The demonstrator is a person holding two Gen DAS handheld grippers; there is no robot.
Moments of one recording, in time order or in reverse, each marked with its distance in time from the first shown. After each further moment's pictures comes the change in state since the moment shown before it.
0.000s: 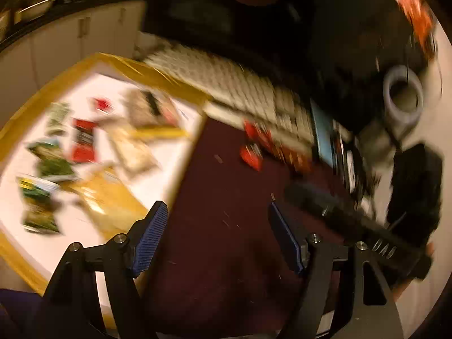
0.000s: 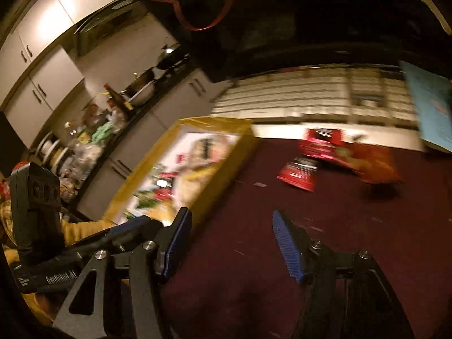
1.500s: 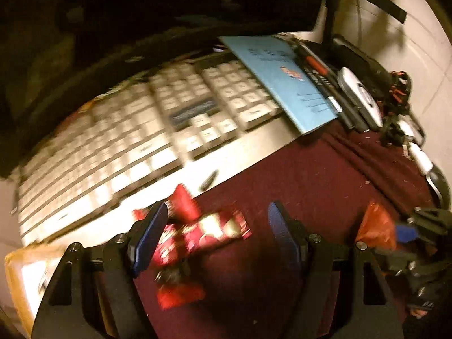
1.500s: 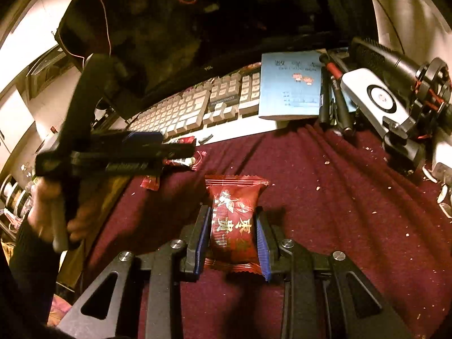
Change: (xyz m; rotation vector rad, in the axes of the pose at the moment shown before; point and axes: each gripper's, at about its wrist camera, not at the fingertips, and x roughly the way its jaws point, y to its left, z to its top) left arm 0.182 -0.151 0.098 0.739 0.199 0.004; right arm -0.054 -0.124 -0.036 0.158 -0.155 -0.194
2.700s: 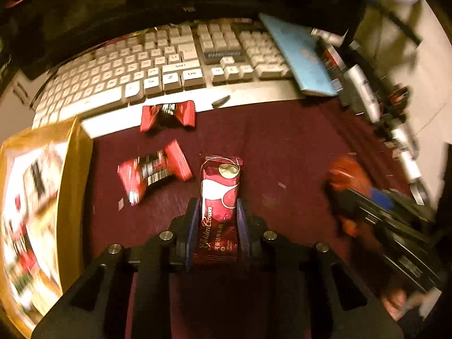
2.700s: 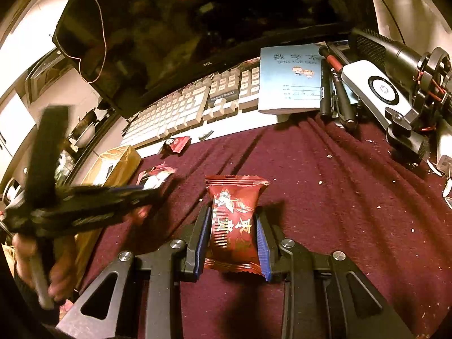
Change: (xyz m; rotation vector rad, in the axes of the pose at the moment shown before) left arm -0.066 -0.038 -0.103 -0.336 0.030 0.053; right arm 0.006 0.000 -0.002 0.010 0.014 -0.006
